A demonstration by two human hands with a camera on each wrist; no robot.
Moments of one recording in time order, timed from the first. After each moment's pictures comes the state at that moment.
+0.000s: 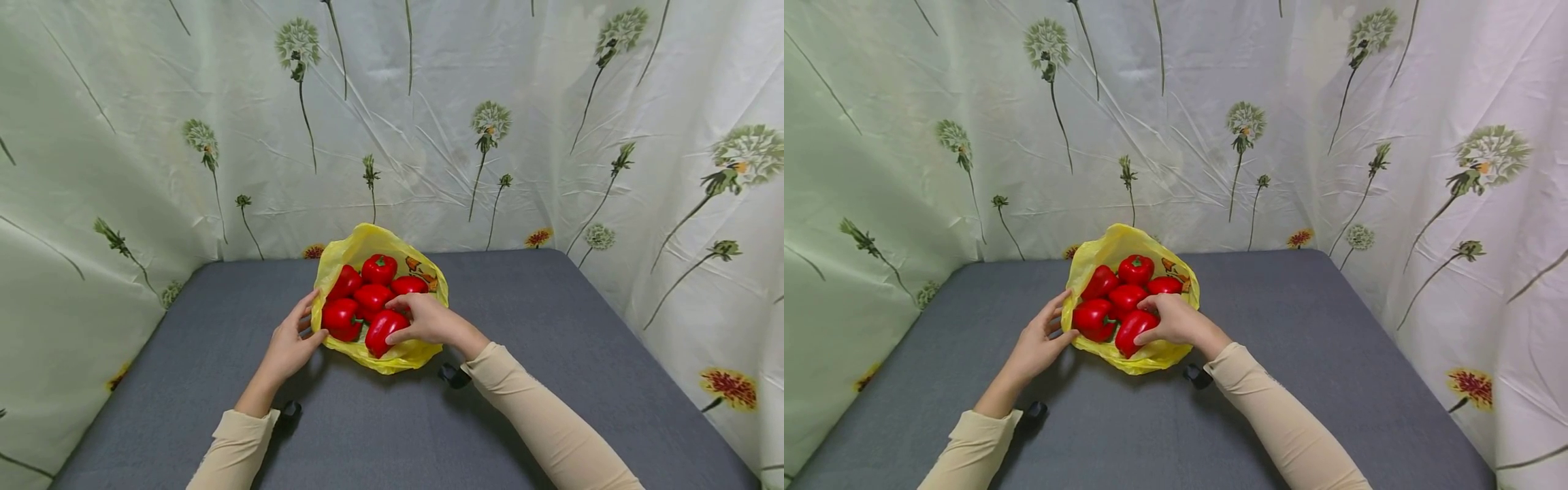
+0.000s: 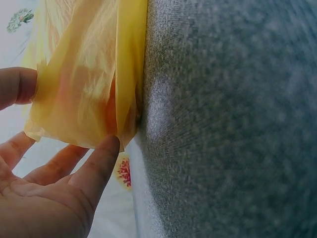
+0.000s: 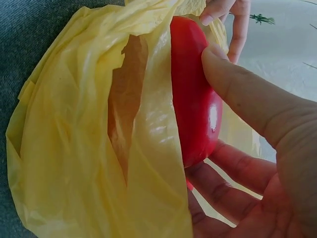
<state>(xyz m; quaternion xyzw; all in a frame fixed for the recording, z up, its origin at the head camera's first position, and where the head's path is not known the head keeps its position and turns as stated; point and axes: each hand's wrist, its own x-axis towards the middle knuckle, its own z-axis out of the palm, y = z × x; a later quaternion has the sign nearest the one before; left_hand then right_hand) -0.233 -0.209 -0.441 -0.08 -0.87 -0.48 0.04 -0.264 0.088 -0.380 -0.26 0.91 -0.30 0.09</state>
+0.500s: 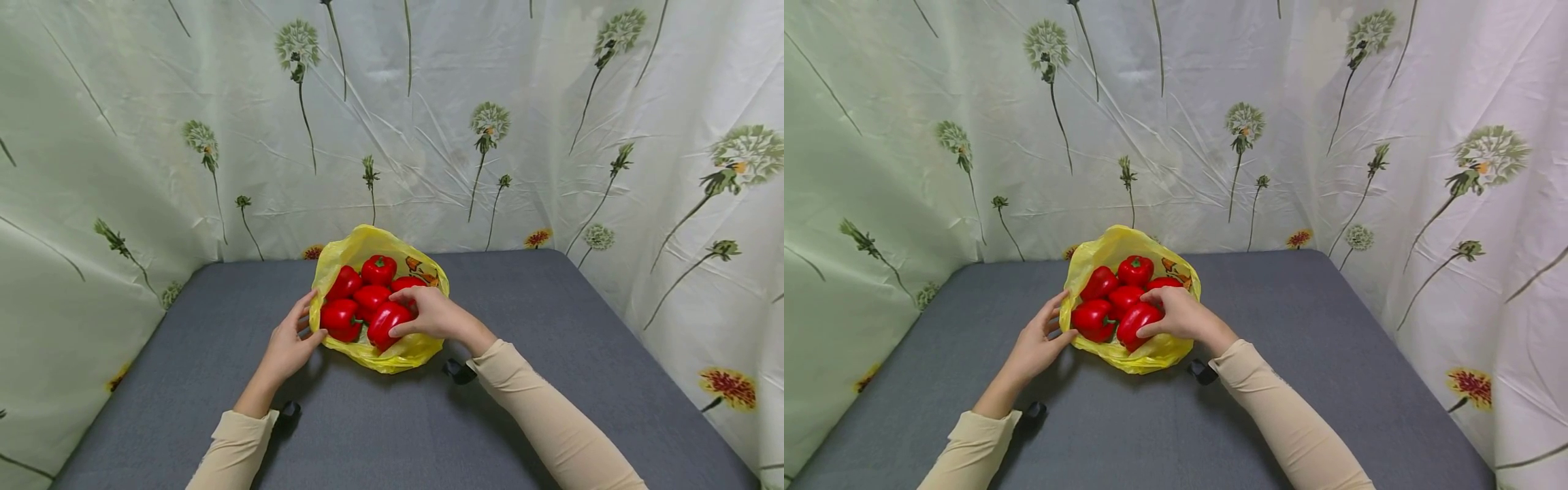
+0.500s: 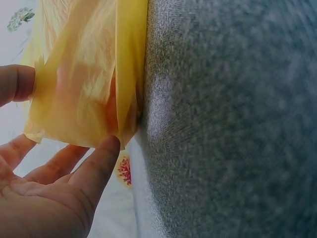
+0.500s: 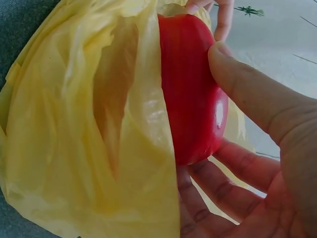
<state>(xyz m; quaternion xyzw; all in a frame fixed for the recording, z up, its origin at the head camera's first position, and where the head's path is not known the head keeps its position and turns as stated) -0.231 -0.208 -0.440 -0.07 -0.87 -0.48 0.04 -0.266 0.097 -0.369 -0.26 0.91 -0.32 0.07</state>
